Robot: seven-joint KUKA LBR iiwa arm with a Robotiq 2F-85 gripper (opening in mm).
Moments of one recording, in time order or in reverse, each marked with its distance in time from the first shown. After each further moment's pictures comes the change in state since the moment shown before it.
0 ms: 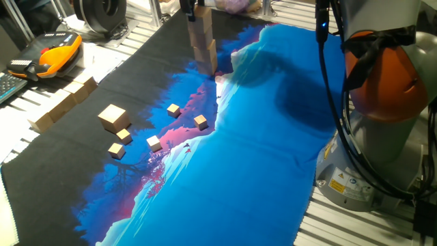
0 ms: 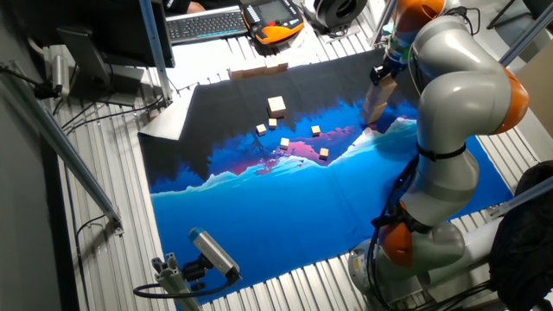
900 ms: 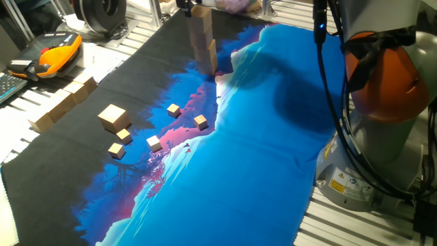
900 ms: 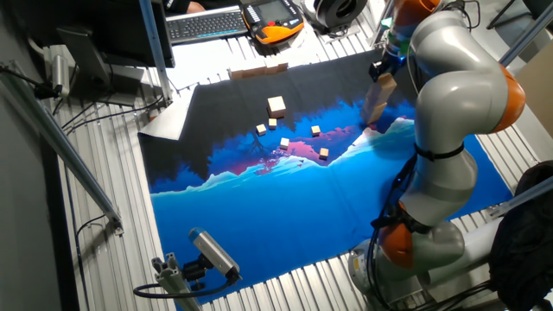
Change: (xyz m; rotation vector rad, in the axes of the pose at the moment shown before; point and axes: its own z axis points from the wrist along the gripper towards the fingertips) arm -0.007 0.014 -0.019 0.012 0.027 0.035
